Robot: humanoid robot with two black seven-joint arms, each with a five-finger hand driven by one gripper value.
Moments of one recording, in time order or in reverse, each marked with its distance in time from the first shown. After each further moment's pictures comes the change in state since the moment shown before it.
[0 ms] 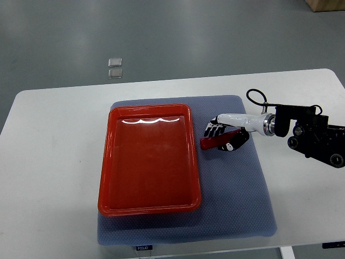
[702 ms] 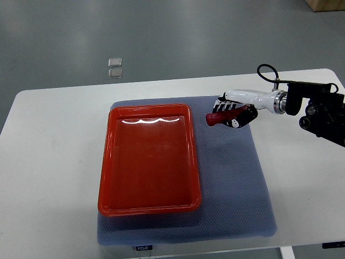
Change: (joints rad) left arm 0.000 0.000 -0.001 0.000 0.000 0.002 0.000; right arm 0.124 -0.090 -0.008 0.051 0.014 -0.018 0.005
